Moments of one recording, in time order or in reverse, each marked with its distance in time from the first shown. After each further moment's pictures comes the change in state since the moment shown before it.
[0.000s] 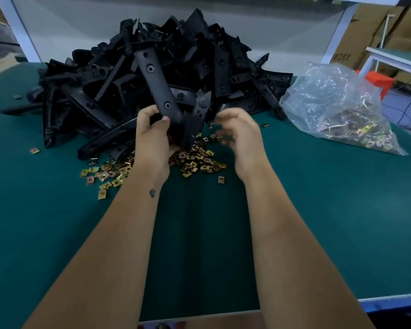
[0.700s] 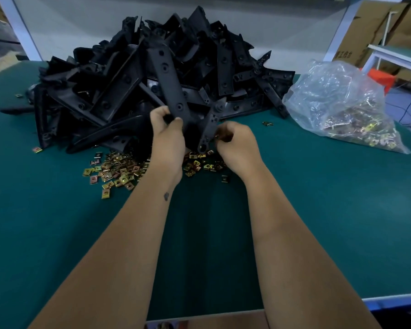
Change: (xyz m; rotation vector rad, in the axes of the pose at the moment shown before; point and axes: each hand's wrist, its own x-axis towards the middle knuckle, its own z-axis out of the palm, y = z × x) left_hand -0.005 -0.009 0.014 0.044 -0.026 -0.017; right_hand 0.004 0.017 0.004 -0.591 -0.001 -0.116
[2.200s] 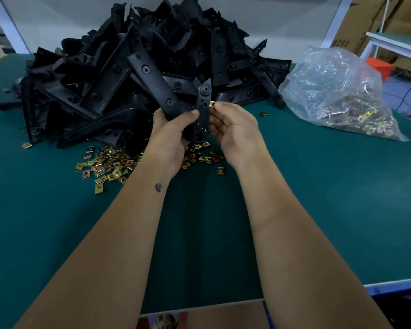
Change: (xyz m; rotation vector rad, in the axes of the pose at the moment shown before) left_hand -0.004 -0.001 0.003 -0.179 -0.175 -0.089; right_hand -0.005 -0.022 -0.004 1.061 0.013 0.309
